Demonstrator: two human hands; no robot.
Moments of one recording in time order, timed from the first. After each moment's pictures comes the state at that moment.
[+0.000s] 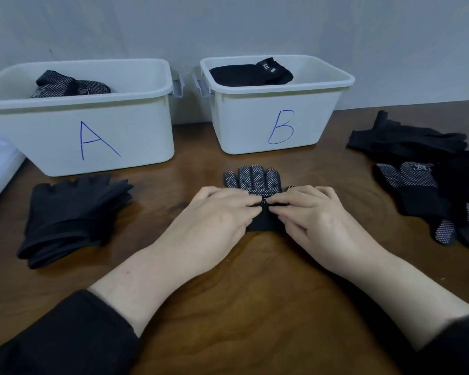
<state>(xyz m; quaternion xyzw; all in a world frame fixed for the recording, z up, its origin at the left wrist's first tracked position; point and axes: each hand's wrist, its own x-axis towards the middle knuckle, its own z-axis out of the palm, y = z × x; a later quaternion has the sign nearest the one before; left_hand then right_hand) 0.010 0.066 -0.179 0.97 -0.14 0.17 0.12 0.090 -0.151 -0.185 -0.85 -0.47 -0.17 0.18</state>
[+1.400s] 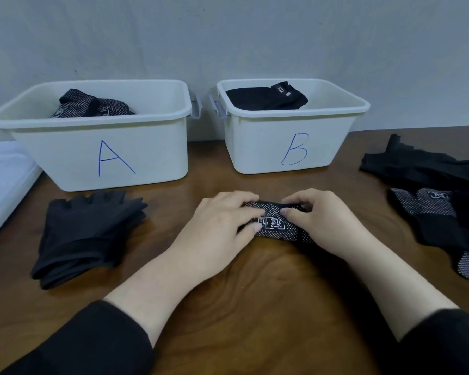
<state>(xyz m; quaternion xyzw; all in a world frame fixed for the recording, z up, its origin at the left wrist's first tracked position) 0.028 0.084 -0.171 0.96 -0.07 0.14 0.22 0.130 -0.114 -0.163 -0.90 -0.21 0.06 0.37</state>
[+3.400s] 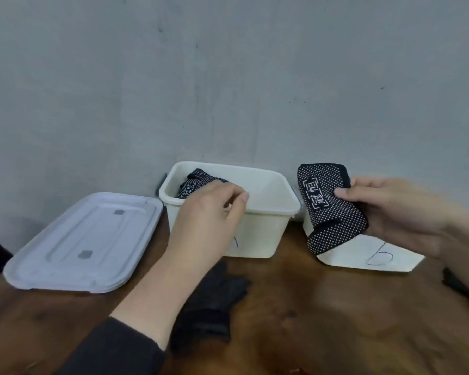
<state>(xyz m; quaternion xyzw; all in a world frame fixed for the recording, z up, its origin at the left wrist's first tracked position) -0.024 0.244 -0.059 0.84 0.10 0.43 0.31 0.130 0.013 0.020 -0.70 -0.25 0.29 0.60</state>
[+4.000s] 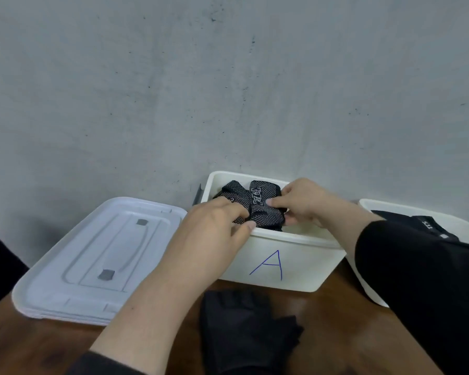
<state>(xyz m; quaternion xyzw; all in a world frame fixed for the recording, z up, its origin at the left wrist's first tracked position) -0.025 0.340 -0.078 0.89 0.13 0.37 0.24 0.181 0.250 -0.031 -0.87 -0.22 0.21 0.39</state>
